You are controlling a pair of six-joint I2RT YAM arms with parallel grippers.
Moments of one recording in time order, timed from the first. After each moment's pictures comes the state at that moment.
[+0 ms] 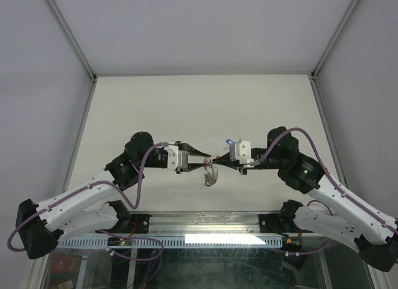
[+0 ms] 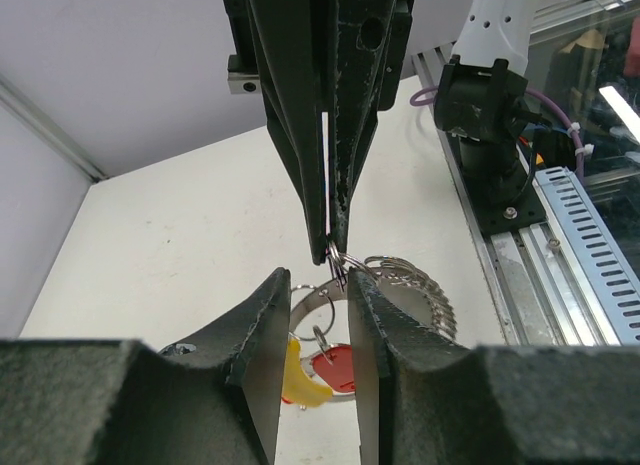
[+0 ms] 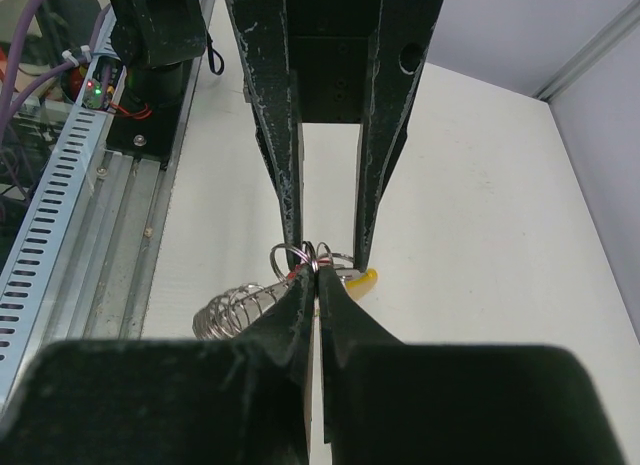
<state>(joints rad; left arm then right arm) -0.88 0.93 0.72 0.20 0.70 0.37 0.86 0.79 0.86 -0.30 -0.65 -0.51</state>
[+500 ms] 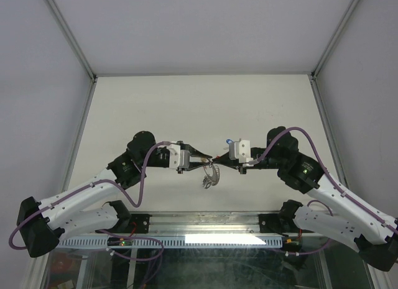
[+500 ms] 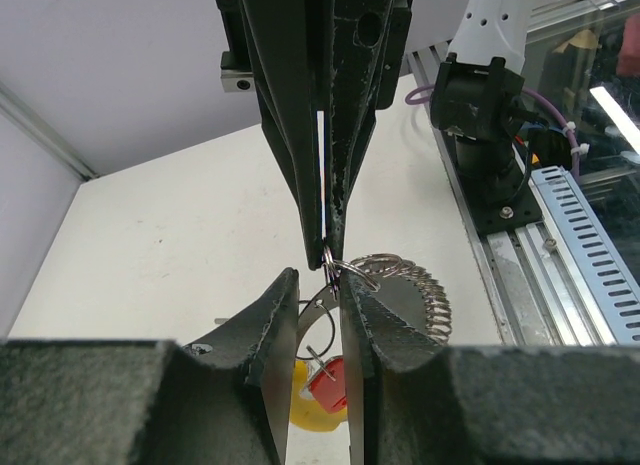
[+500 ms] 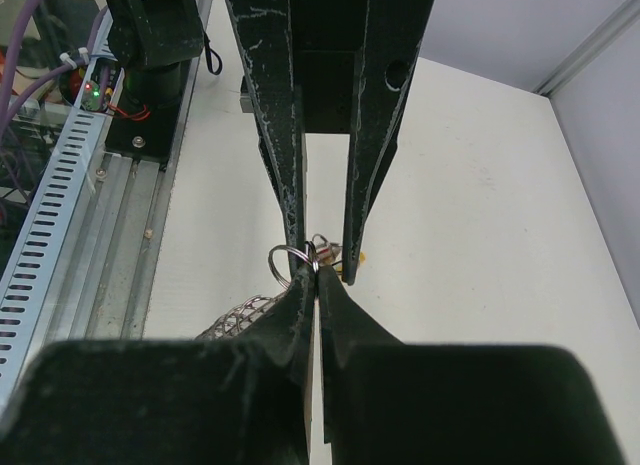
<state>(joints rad) -0.88 0.95 0.72 0.23 0.71 0.36 0.86 0.80 0.86 -0.29 -0.64 -0.50</state>
